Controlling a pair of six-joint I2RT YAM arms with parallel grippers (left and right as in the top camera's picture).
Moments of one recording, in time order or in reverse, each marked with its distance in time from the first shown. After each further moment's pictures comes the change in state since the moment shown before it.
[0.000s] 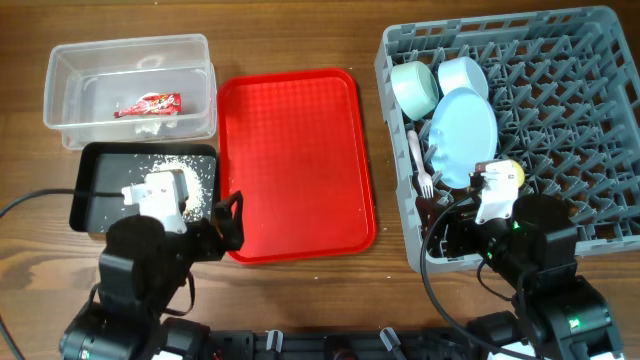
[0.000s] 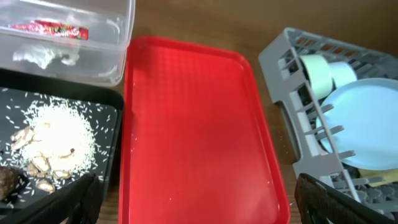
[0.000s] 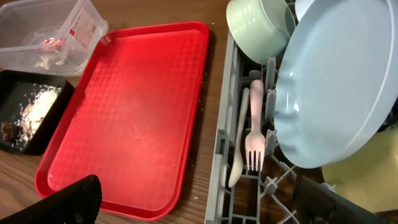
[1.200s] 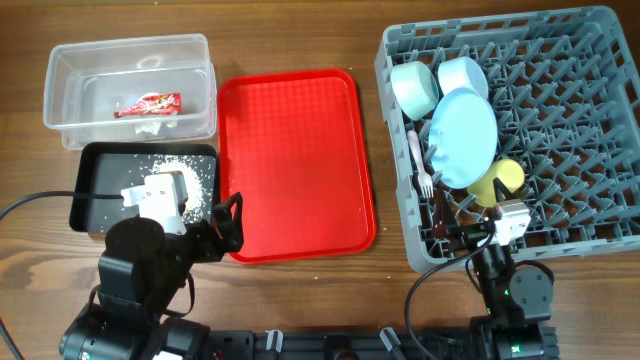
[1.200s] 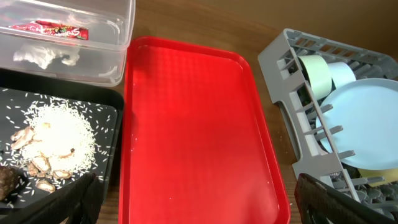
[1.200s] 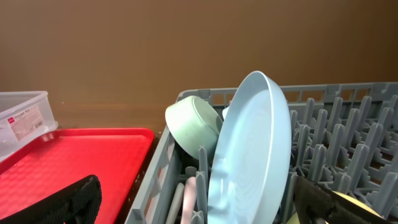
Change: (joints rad) left arm 0.000 -0.007 -0.006 0.000 0.000 0.000; right arm -0.154 -0.595 -0.737 0.772 0.082 -0.124
